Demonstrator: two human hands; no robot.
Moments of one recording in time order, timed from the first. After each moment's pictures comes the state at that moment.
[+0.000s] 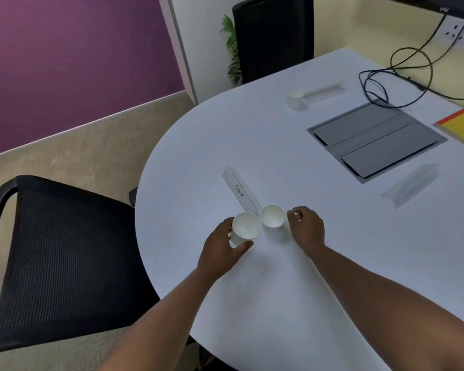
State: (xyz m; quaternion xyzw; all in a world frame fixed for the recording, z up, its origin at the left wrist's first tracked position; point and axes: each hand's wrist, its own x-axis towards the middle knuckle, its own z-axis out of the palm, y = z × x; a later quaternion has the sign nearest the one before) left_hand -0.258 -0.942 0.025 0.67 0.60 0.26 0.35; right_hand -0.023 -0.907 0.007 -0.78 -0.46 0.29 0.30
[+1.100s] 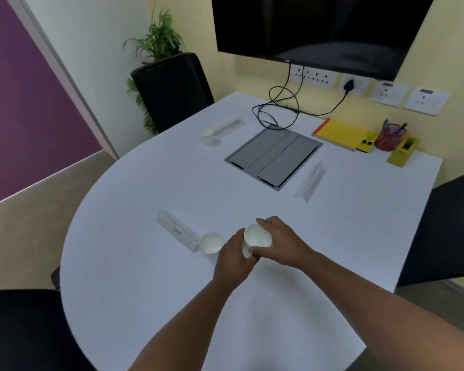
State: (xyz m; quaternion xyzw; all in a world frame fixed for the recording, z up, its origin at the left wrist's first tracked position) left_hand -0.109 -0.948 0.047 0.75 0.42 0.28 0.42; right_hand 0.059 -0.987 0.073 -0.71 -0.59 0.29 0.25
